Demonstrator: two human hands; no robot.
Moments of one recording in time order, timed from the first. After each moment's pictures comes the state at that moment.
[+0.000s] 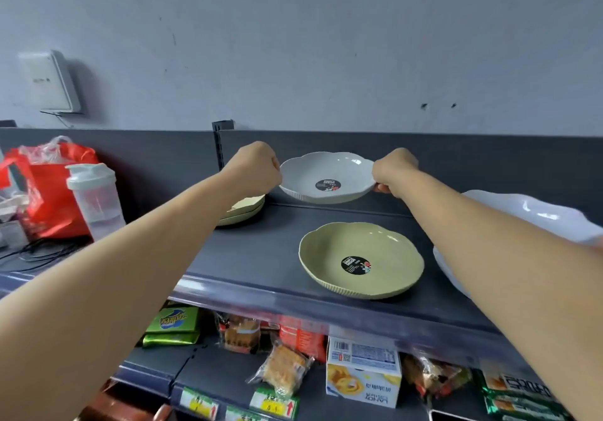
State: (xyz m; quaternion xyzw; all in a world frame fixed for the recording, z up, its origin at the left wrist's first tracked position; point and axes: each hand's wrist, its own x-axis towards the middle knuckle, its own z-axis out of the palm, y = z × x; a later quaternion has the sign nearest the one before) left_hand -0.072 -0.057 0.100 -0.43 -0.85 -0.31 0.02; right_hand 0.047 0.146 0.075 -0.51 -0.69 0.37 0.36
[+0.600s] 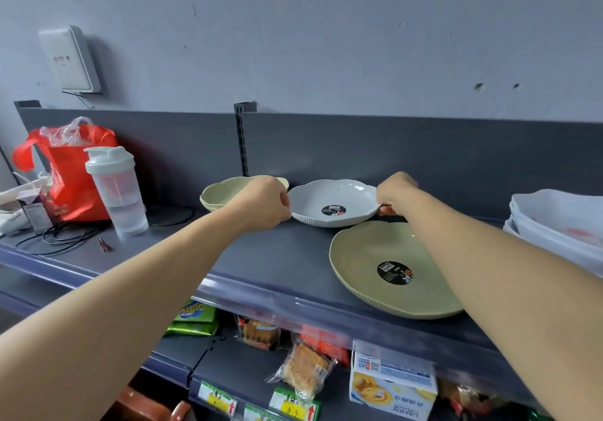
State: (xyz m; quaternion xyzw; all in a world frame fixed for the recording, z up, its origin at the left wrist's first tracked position) left_hand -0.119 -0.063 0.042 -0.43 -0.87 -0.22 -0.03; right_hand -0.023 0.163 0.015 -0.55 -0.72 0.36 0.23
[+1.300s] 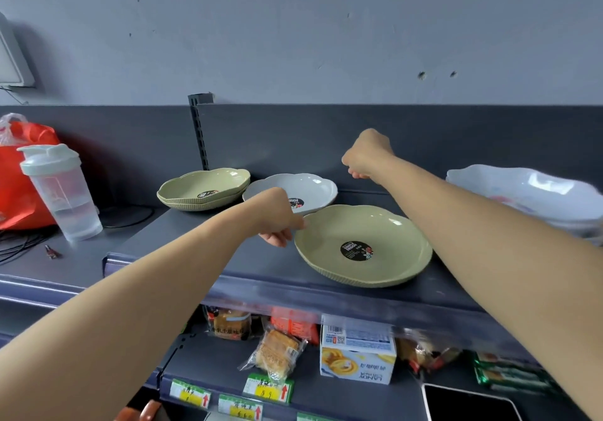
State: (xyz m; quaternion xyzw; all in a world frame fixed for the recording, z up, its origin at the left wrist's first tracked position) left_hand -0.071 -0.021 0.021 -0.43 -0.84 -0.24 -0.24; right_hand 0.022 0.128 0.062 -0.48 -0.78 0.27 0.28
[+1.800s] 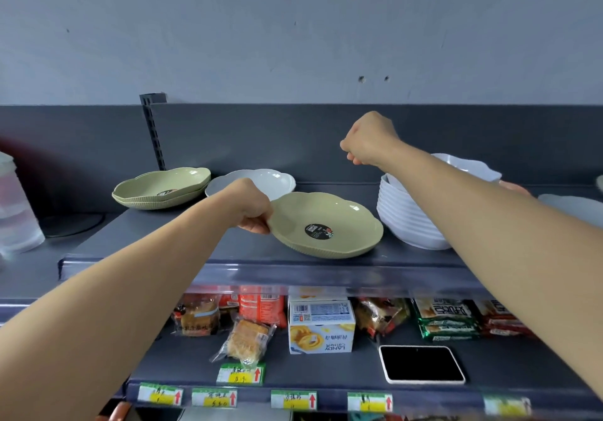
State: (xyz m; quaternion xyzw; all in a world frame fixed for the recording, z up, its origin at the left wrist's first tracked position) left_hand -0.047 -0.027 0.023 -0.38 -0.82 -0.34 -0.26; right_hand 0.114 0.095 0.085 -0.49 -0.78 0.20 0.33
